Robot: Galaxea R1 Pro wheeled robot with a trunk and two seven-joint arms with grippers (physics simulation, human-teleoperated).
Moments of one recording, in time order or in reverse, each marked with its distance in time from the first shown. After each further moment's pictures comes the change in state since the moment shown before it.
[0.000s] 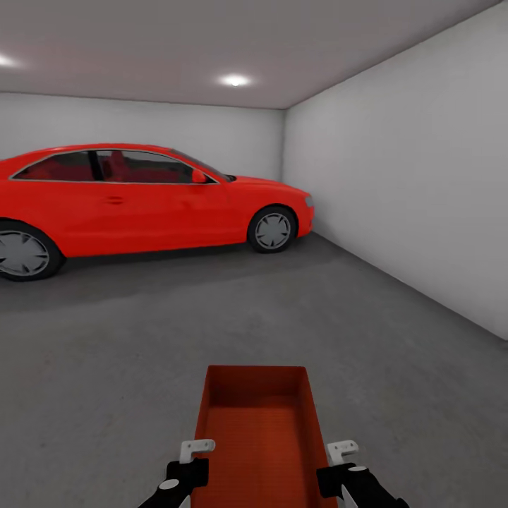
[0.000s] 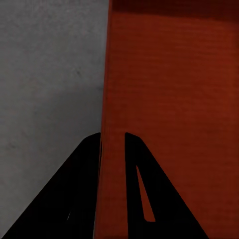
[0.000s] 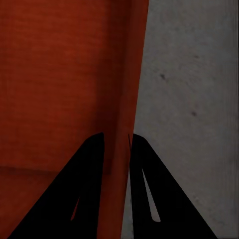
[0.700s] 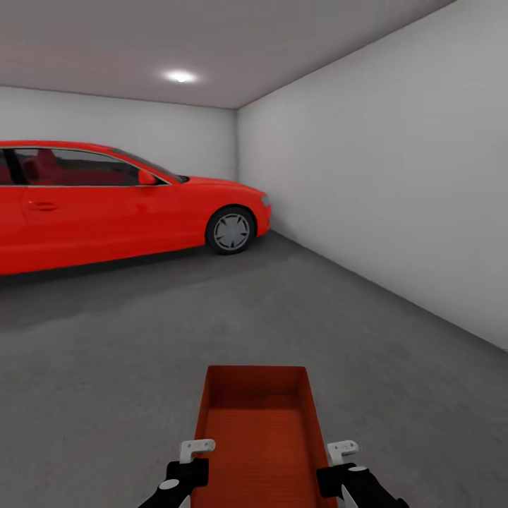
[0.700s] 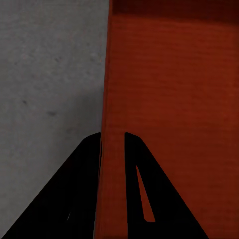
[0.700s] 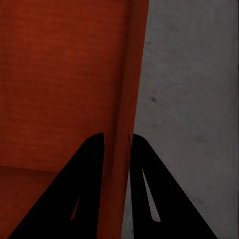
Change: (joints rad) left arm 0.000 0.000 0.000 0.000 0.000 0.000 0.000; right arm 0.000 0.000 0.000 0.000 0.000 0.000 0.000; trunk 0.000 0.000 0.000
